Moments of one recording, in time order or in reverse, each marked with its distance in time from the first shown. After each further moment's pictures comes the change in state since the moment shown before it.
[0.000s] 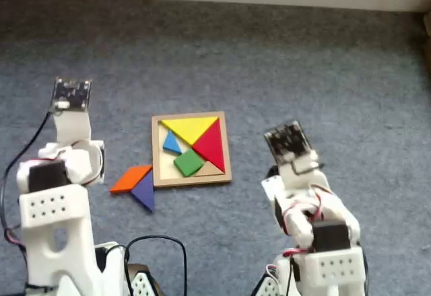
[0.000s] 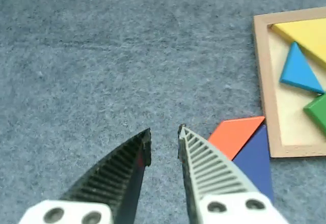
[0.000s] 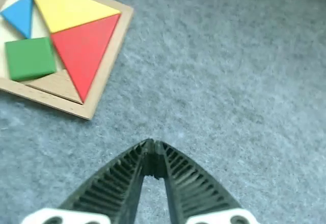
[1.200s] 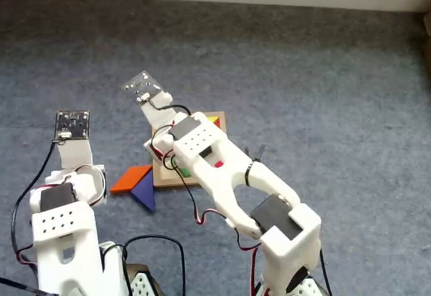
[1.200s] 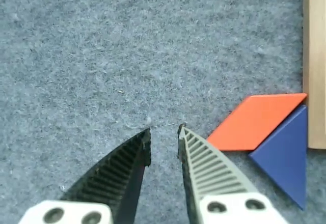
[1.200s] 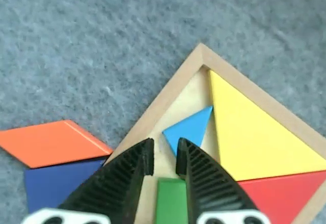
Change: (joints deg) left arm -3.9 -4.3 17.6 -10.2 0.0; right arm -32.6 89.6 -55.4 -18.5 -17.8
